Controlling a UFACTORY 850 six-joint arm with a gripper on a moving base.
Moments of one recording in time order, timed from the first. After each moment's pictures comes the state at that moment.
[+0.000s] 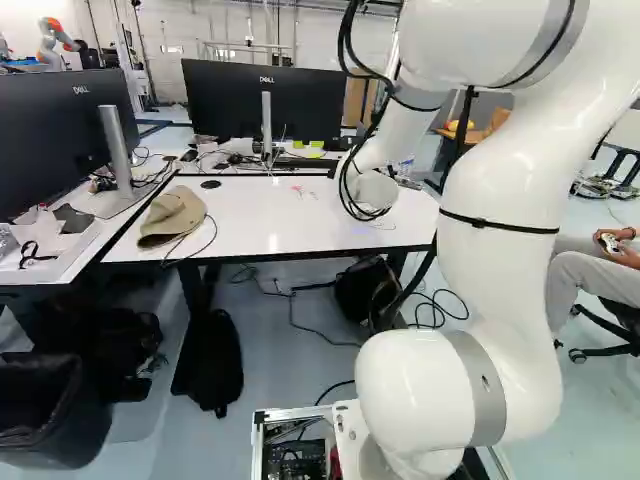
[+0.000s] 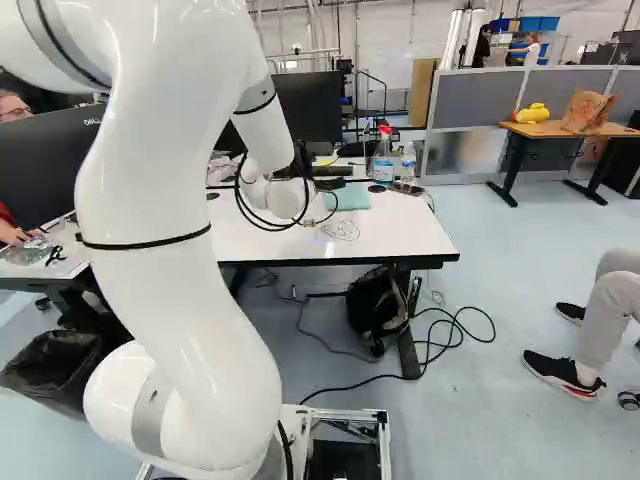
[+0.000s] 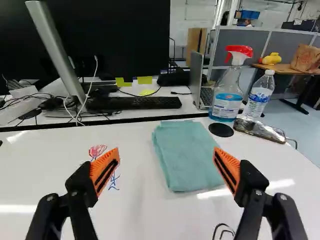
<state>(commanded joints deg) -4.9 -18.8 -45.3 0.0 50.0 0.0</state>
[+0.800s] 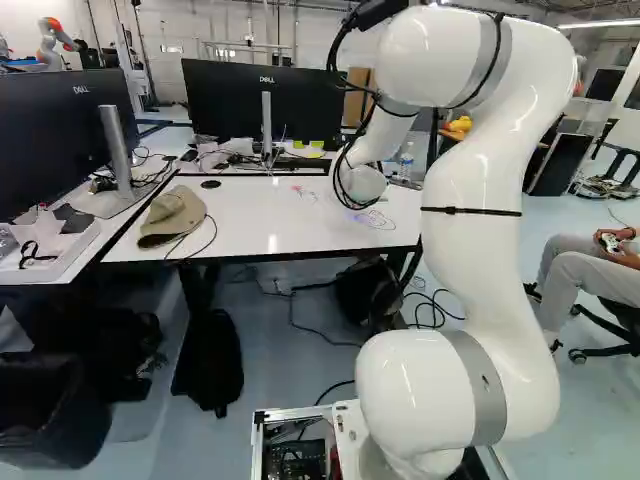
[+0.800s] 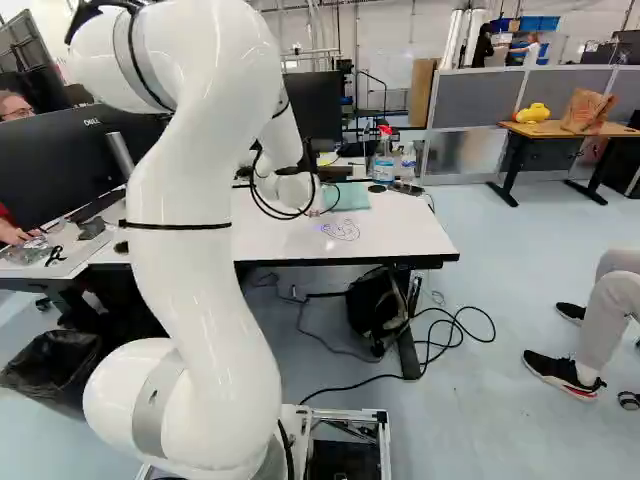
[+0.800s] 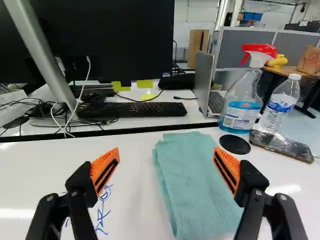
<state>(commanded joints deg) -4.4 -29.4 -58.5 0.0 47.3 0.0</state>
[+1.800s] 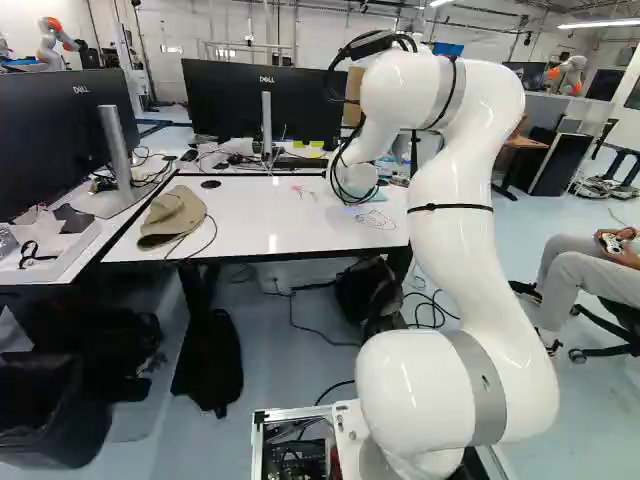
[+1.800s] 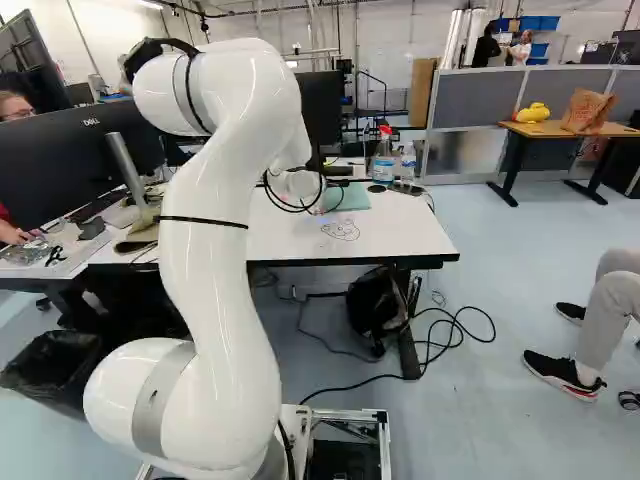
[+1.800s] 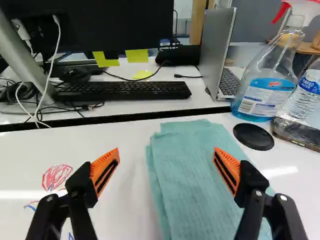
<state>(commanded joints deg) -5.1 -39.0 -71.4 0.0 34.7 0.0</state>
